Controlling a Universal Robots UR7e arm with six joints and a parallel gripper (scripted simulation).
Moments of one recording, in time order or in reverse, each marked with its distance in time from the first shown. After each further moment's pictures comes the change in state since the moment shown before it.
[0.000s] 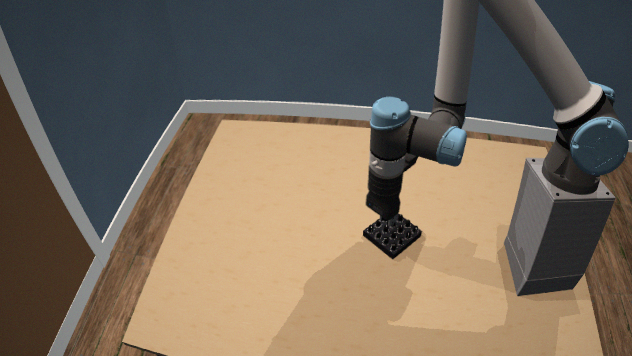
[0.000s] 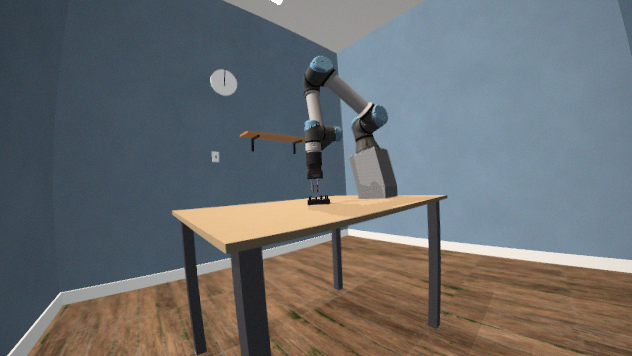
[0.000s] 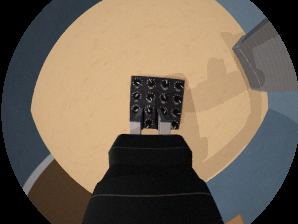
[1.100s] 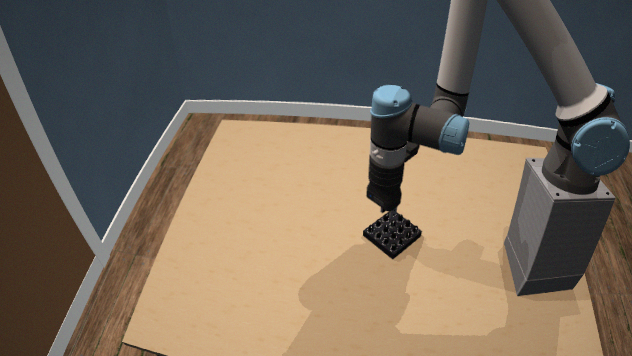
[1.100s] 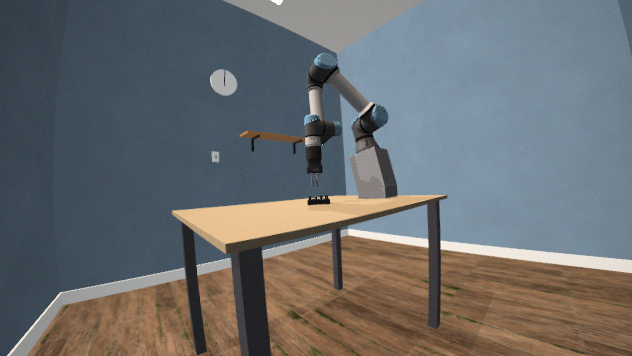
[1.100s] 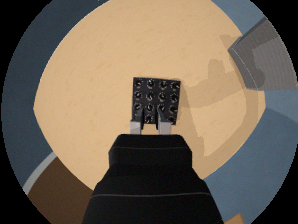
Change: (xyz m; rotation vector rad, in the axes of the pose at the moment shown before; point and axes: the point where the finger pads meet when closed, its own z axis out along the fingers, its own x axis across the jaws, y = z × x) arm 0.000 0.000 -0.028 0.000 0.000 0.000
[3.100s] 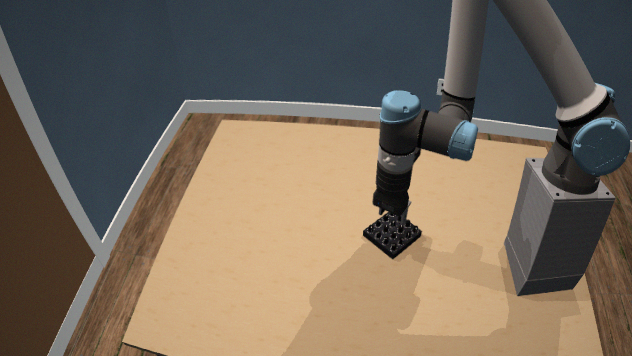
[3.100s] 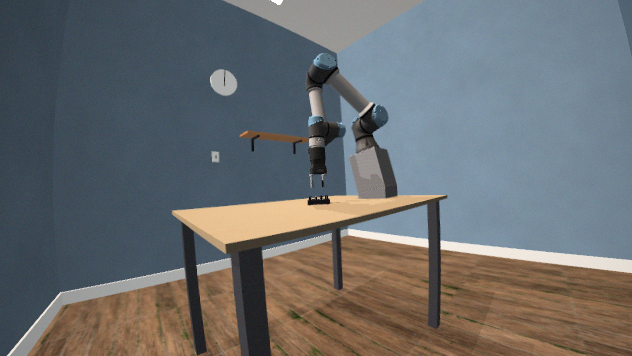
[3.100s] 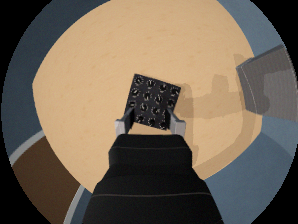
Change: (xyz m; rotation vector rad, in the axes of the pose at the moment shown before) arm 0.013 -0.002 0.006 -0.007 -0.005 -0.221
